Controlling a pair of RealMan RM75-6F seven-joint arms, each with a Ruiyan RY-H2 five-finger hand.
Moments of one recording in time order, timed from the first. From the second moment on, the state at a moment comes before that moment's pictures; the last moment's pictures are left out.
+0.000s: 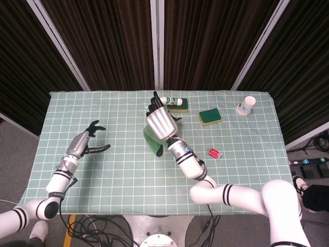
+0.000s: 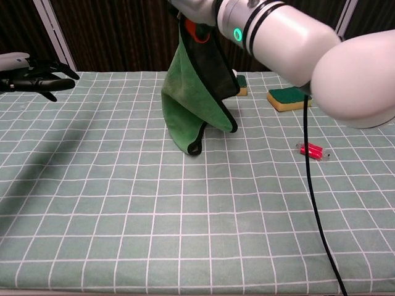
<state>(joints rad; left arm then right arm) -0.57 -1.45 -0.23 -1.39 1.11 0.85 -0.32 1.13 -1.81 0.40 -1.27 -1.00 1.01 -1.14</state>
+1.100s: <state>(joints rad) -0.70 -1.51 -0.27 -1.41 0.90 0.81 -0.04 1.35 -1.91 0.52 -1.12 -0.85 1.15 -1.22</state>
